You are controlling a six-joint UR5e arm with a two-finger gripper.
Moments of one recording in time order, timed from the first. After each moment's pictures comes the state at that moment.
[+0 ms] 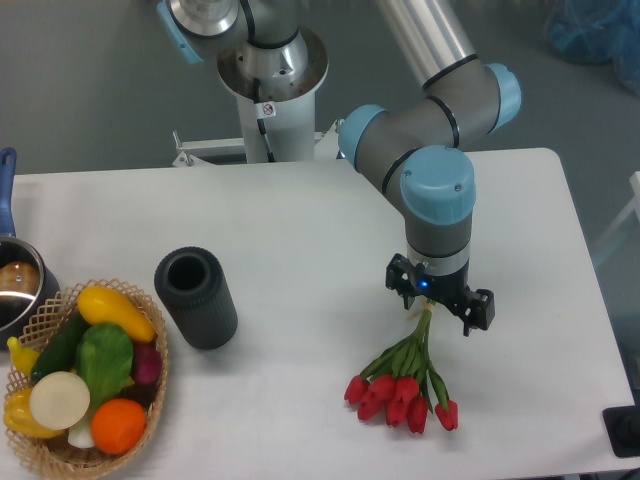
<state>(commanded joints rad) 2.55 -2.02 -1.55 -0.93 1.64 1.13</state>
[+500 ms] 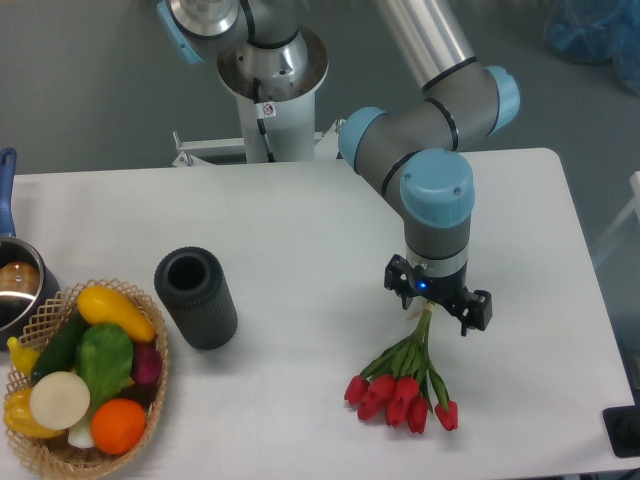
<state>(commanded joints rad) 2.55 -2.03 -1.65 -0.84 1.64 1.12</state>
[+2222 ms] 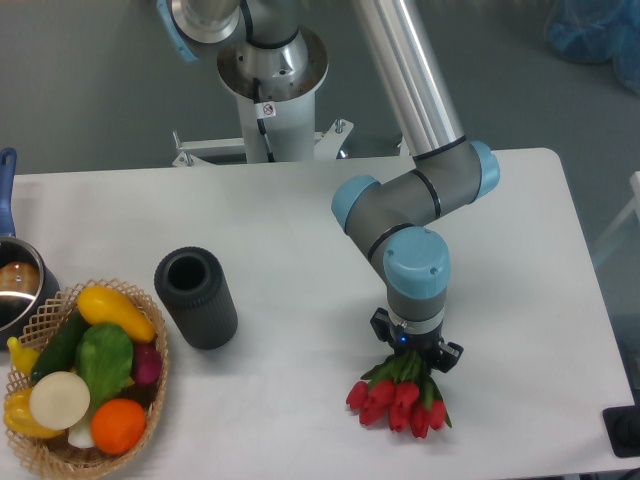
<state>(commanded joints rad) 2.50 -2.16 -1.56 -0.81 1.64 1.08</state>
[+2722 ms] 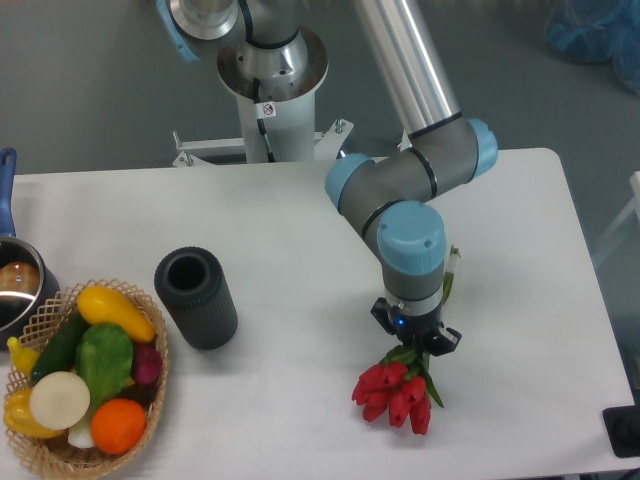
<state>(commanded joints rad) 2.52 -2.06 -1.58 -0.83 1.64 1.07</state>
